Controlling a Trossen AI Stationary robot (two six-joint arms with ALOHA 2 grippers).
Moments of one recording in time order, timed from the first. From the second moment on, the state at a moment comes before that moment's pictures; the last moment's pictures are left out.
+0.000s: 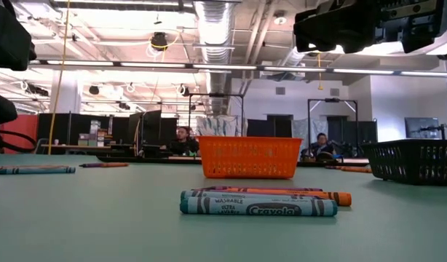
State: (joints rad) left arm -0.81 1.67 0.76 -0.29 -0.24 -1.08; right arm 0.24 1.31 0.54 0.53 -0.17 -0.35
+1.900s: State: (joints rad) left arm -0.63 1.47 0.81 -0.16 -0.69 -0.50; right arm 0.24 1.31 0.54 0.53 -0.17 -0.34
